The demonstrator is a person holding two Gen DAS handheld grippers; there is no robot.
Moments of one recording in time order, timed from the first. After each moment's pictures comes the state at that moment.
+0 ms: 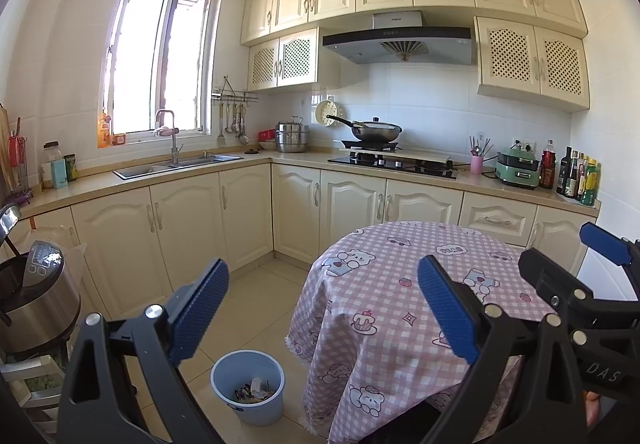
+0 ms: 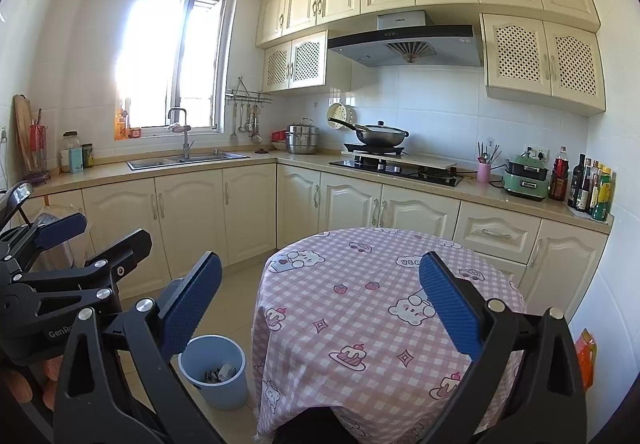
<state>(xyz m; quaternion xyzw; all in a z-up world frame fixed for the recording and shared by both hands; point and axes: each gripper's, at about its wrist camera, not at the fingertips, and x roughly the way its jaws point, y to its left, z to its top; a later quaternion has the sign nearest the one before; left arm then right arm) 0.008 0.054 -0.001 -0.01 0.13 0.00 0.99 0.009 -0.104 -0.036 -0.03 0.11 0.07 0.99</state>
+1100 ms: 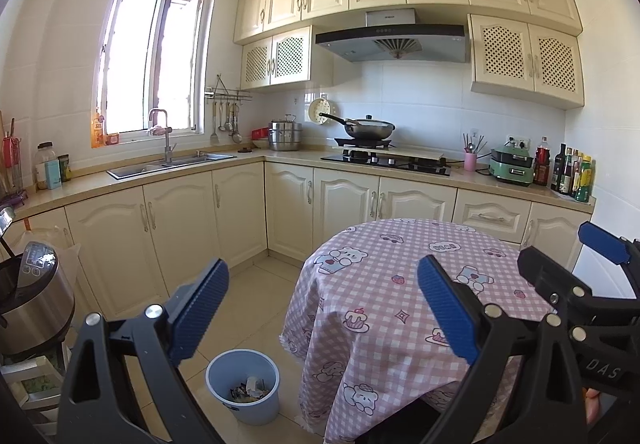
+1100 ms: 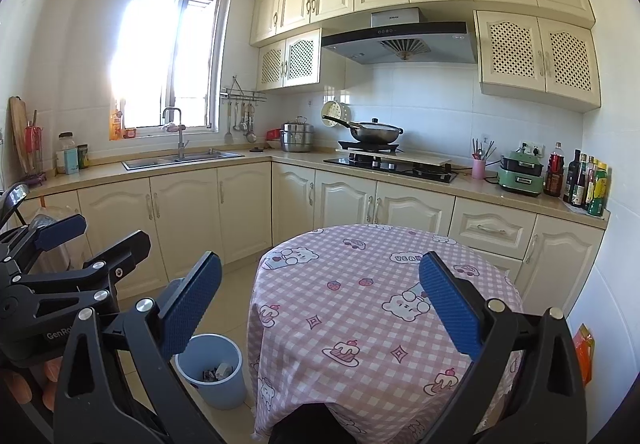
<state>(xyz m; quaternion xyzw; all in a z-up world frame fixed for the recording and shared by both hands) 0.009 0.048 -0.005 -0.01 0.14 -0.02 0.99 0.004 -0.107 -0.037 -0.03 0.11 0.06 0.99</state>
